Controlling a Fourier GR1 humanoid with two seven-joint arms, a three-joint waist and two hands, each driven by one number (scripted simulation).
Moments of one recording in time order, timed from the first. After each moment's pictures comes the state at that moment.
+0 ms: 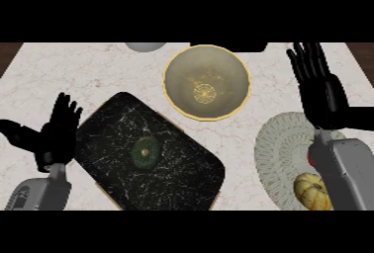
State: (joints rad) left arm -0.16 0.25 0.03 -1.37 0.40 0.33 0.07; right arm -0.42 -0.29 0.04 -1.39 -0.35 -0.03 -0.24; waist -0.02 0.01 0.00
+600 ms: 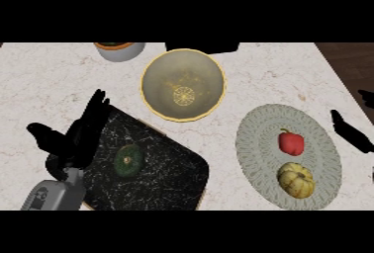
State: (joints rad) left arm -0.15 0.25 -0.14 -1.45 0.36 0.17 0.06; right arm -0.13 -0.52 -0.04 -1.34 0.16 -0.59 -0.10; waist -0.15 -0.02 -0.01
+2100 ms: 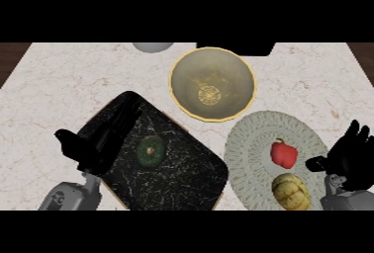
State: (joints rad) left arm -0.16 0.22 -0.28 -1.53 0.35 0.06 0.10; right arm -0.09 -0.36 0.17 -1.60 1.11 -0.07 1.19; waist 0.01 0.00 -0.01
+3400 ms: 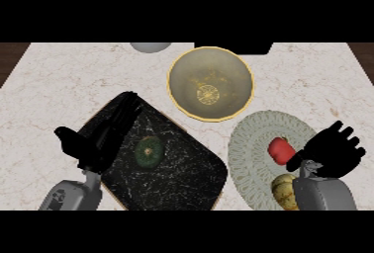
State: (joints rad) left arm -0.17 0.20 -0.25 -1.52 0.32 0.05 0.11; right arm -0.18 -0.04 -0.02 -1.59 1.39 0.23 1.18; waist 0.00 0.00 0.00
